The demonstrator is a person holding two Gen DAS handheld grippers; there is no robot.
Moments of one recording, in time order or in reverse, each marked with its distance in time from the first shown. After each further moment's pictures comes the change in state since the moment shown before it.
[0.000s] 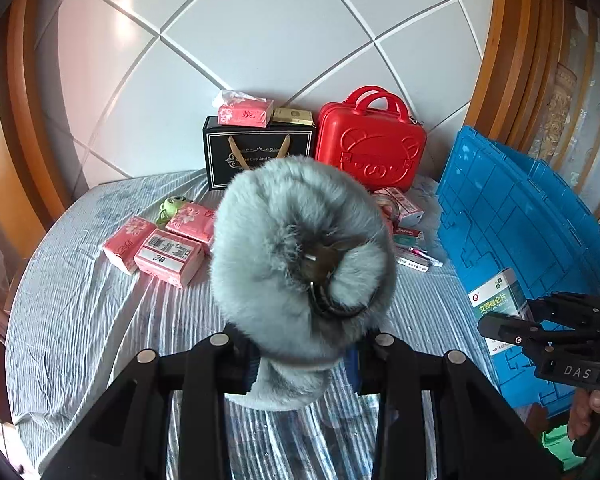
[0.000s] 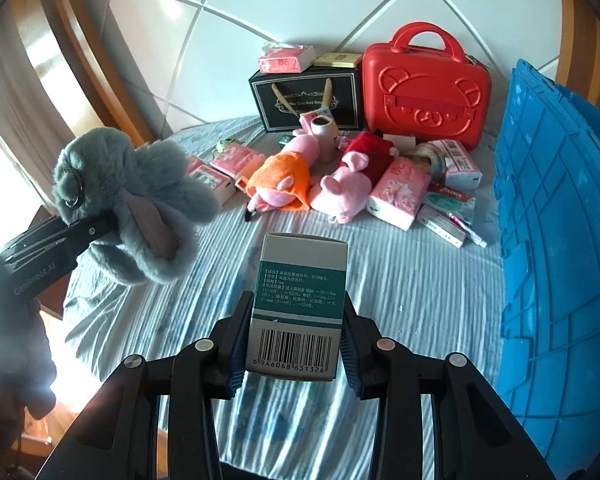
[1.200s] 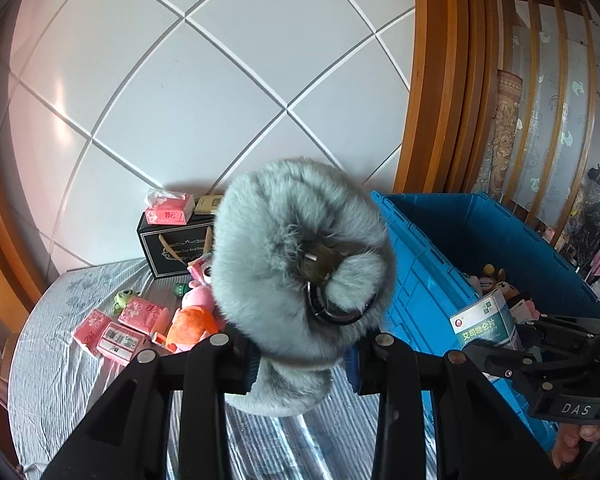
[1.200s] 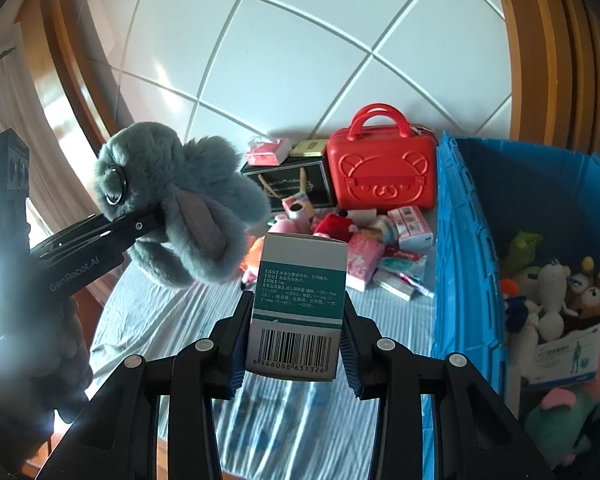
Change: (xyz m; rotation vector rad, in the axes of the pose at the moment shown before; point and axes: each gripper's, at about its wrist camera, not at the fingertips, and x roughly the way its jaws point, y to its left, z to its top) left arm -0.054 -0.164 0.088 0.142 -0.169 -0.081; right arm -0.141 -0.085 0.020 0.061 -0.232 0.048
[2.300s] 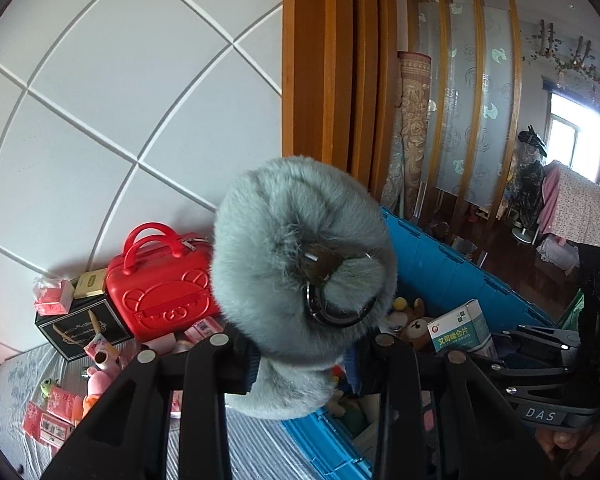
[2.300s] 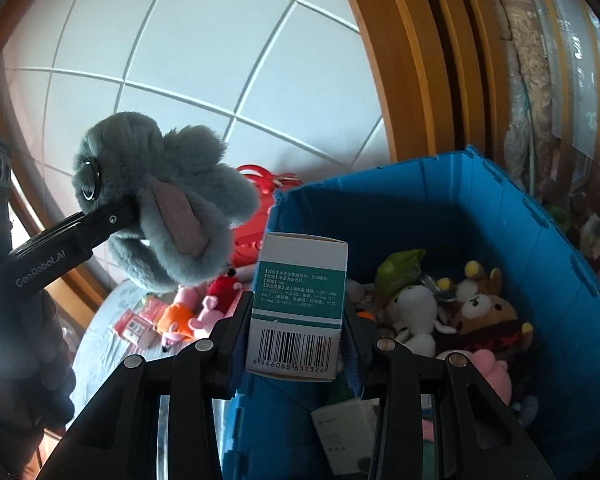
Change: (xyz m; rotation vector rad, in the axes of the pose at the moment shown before) left arm 0.086 -0.215 0.111 0.204 -0.024 -0.246; right arm -0.094 -0.176 0.020 0.219 -0.149 -0.206
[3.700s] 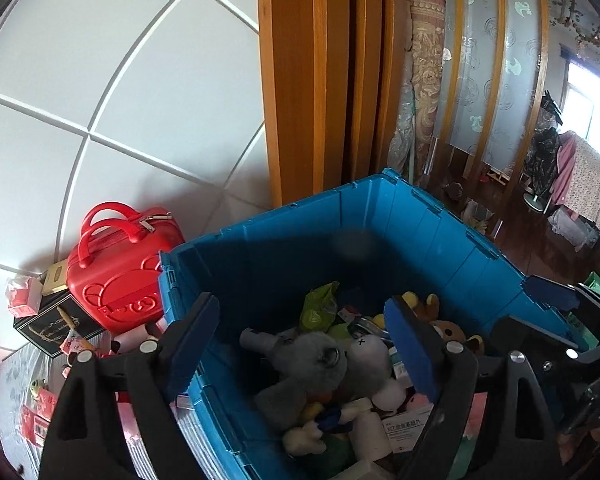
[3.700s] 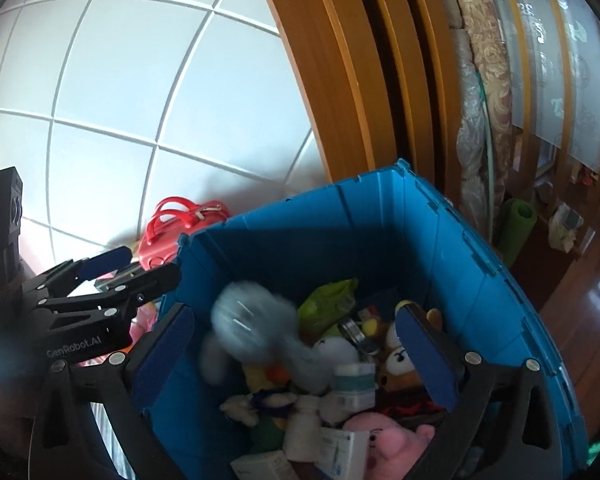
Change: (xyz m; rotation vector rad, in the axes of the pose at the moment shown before) left arm 0.133 -0.029 0.016 -0.006 0.193 0.053; right arm 0.033 -0.101 0.062 0.080 -0.004 -0.115
